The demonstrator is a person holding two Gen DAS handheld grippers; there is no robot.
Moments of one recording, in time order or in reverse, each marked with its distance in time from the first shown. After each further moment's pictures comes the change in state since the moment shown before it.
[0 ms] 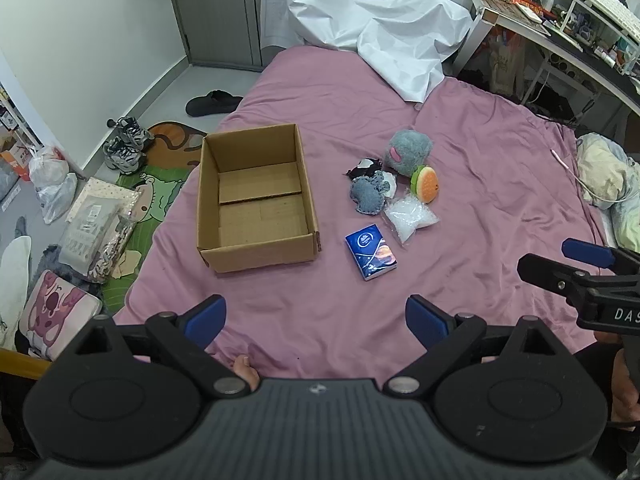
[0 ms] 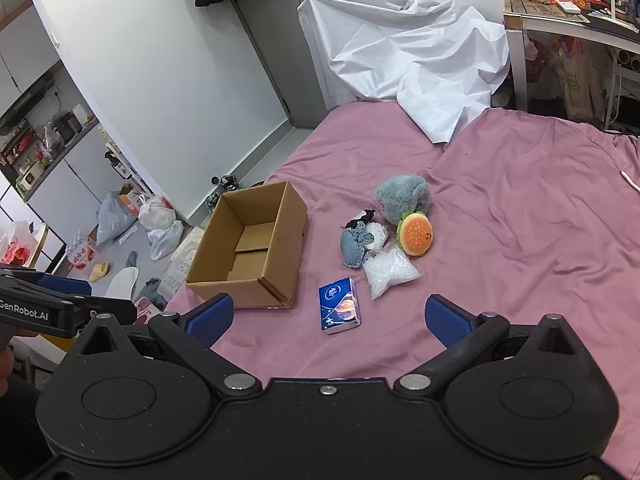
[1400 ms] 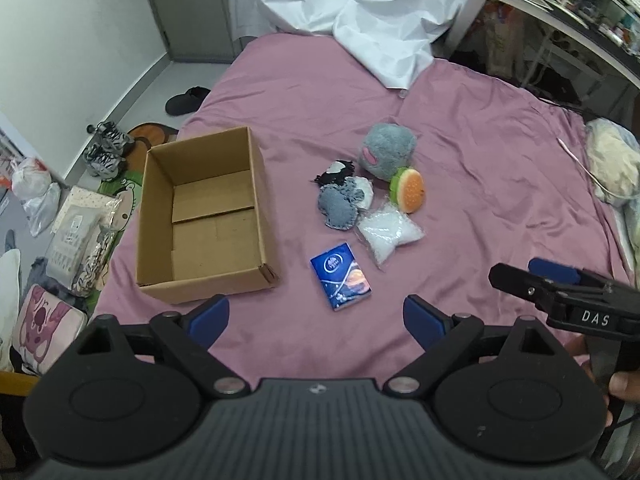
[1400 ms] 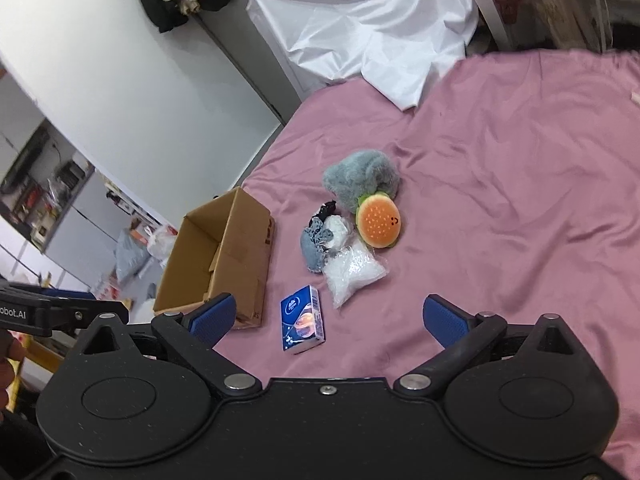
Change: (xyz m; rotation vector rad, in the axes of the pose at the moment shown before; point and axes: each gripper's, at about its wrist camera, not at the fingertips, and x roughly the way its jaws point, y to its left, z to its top) left arm 0.074 -0.056 0.043 0.033 0.046 0.007; right arm 0.071 -0.107 -0.017 0.188 0.000 0.116
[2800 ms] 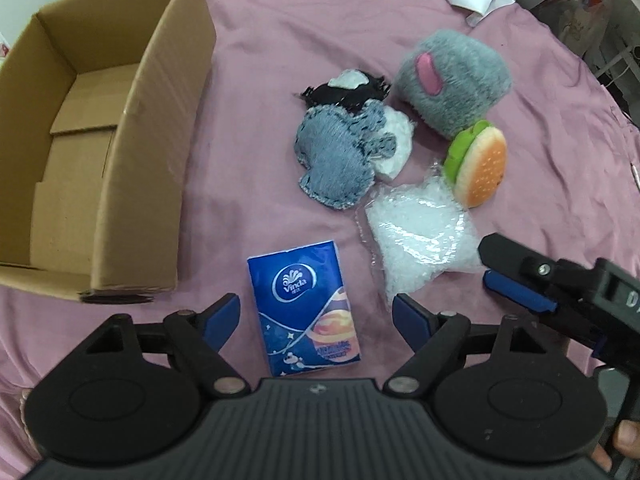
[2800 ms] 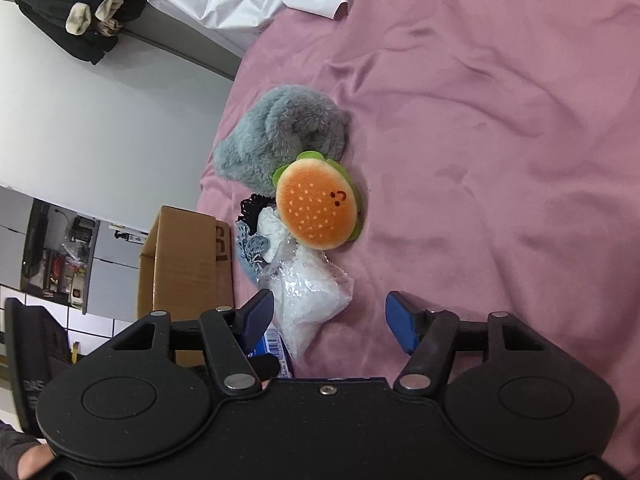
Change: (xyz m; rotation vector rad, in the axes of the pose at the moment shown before) left arm 0.208 -0.009 0.015 -0.230 0.215 -0.074; right arm 0.127 -0.085 0.014 0.319 0.164 0.131
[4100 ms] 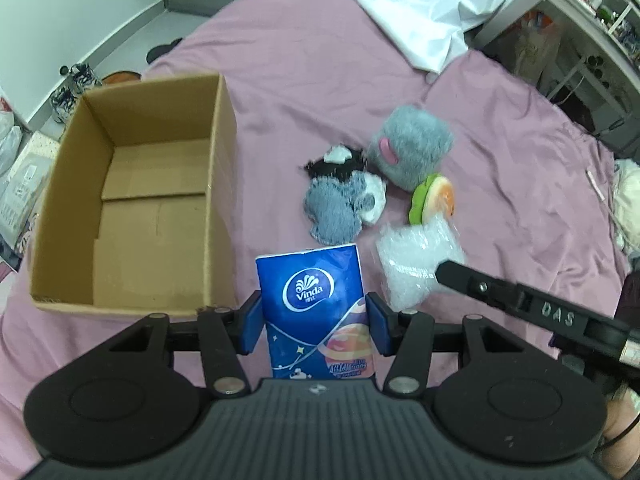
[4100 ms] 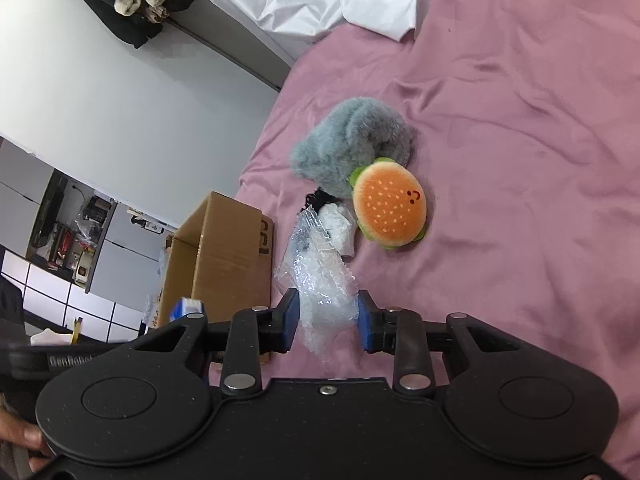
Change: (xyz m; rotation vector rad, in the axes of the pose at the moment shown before) left arm -0.092 0.015 -0.006 0.088 -0.147 -0.037; right arm -0.017 0.042 -0.015 -0.138 -0.071 0.031
